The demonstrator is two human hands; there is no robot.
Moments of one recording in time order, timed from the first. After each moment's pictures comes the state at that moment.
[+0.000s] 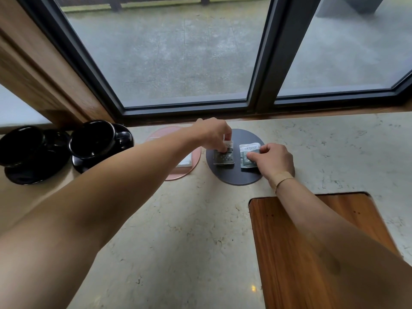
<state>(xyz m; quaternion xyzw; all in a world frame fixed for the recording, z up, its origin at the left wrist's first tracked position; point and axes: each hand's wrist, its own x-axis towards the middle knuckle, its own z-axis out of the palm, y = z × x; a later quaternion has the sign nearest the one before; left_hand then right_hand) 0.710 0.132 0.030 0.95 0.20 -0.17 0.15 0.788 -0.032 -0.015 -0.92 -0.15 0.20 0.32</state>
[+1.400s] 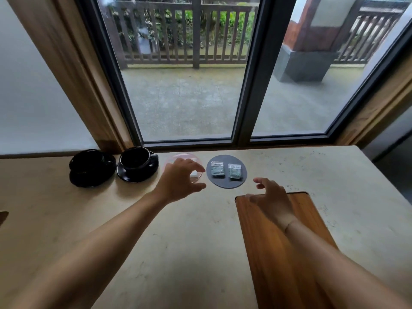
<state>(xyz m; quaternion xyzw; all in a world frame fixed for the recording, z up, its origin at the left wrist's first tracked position) 0.506 0.041 0.130 0.94 0.24 0.12 0.20 0.685 -0.170 0.100 -0.90 -0.32 0.14 0.28</state>
